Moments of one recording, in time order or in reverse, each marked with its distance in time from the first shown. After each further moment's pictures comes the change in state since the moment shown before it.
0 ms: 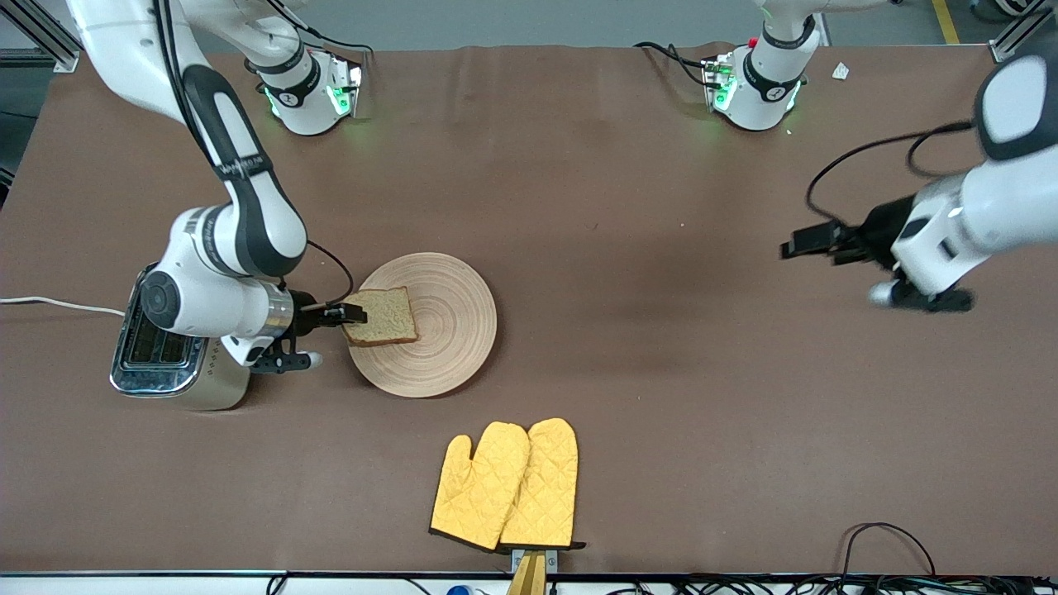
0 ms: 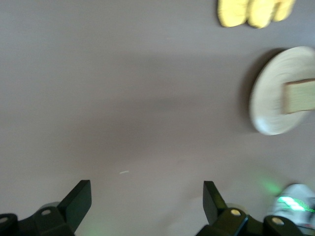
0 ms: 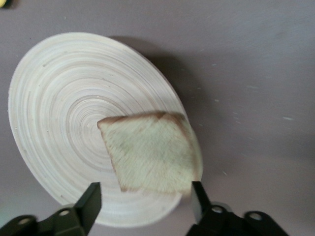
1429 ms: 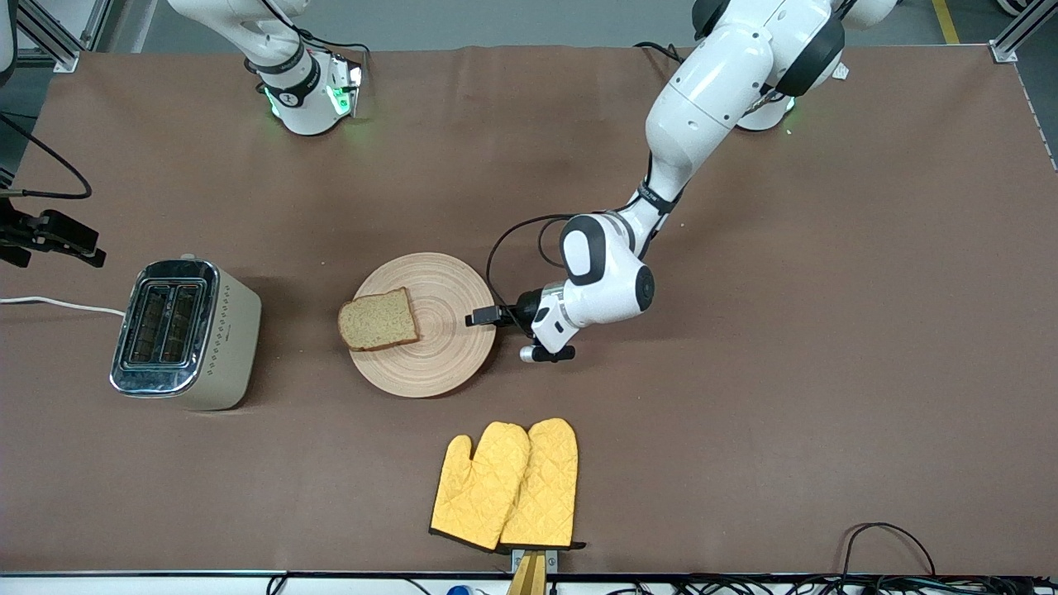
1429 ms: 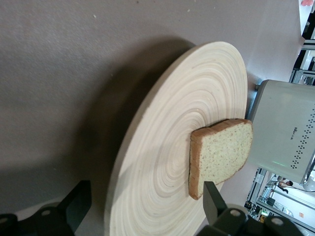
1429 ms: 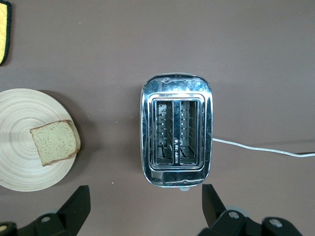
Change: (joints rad) left arm -0.596 0.713 -0.065 0.215 -0.837 0.898 0.258; right arm -0.214 -0.297 -0.050 0.303 -0.348 -0.385 -0.064
